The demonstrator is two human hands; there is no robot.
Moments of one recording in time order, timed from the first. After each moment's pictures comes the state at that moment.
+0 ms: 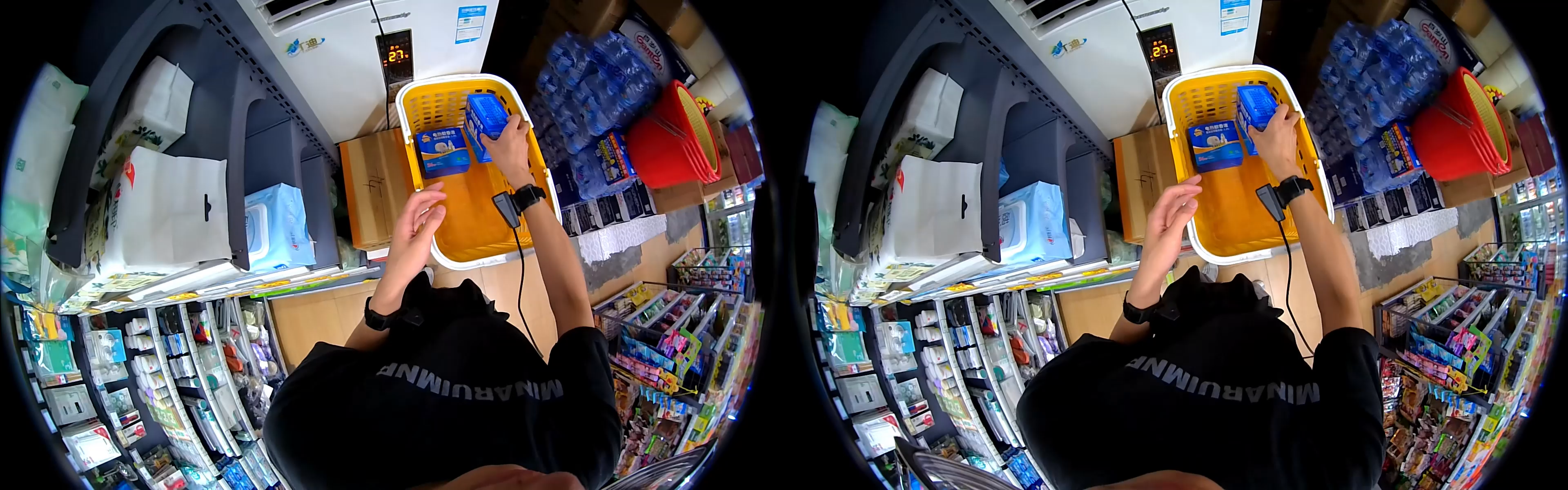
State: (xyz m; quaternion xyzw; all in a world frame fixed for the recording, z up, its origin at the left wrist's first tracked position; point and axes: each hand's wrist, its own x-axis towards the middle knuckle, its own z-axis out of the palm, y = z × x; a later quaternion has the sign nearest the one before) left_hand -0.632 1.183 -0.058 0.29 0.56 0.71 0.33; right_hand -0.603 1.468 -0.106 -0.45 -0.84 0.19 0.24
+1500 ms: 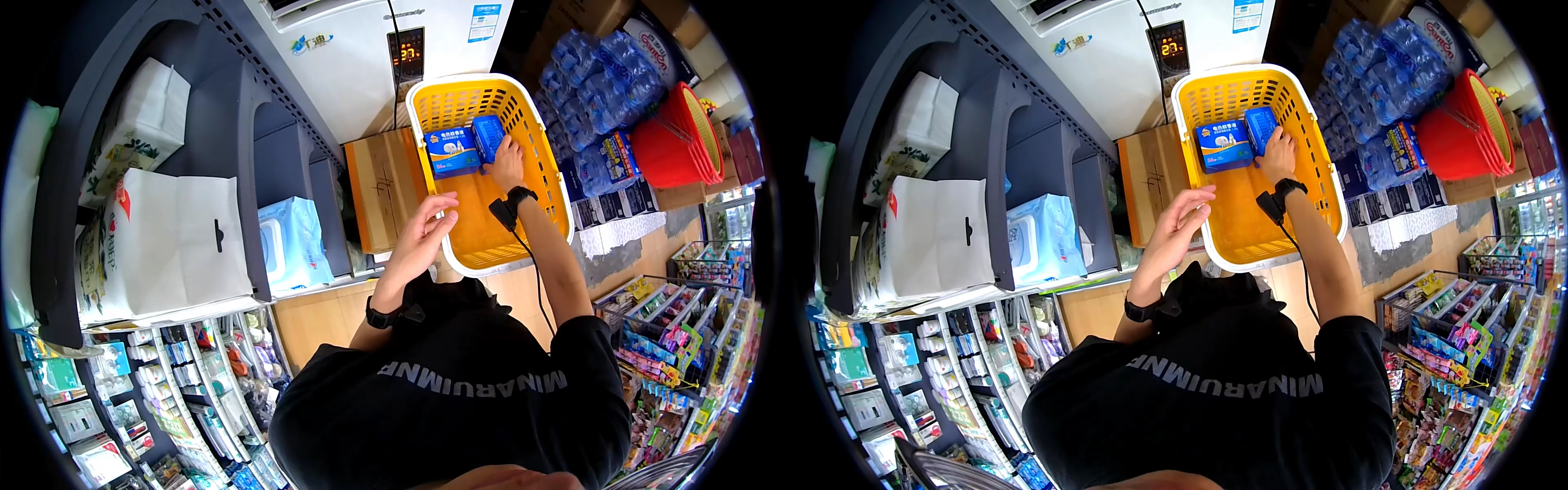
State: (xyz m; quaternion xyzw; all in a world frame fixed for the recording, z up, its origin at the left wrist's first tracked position) left_hand -0.667 1.178 -0.068 0.33 0.55 0.65 0.41; right_hand -0.610 1.479 -0.204 -0.45 -0.88 0.09 0.09
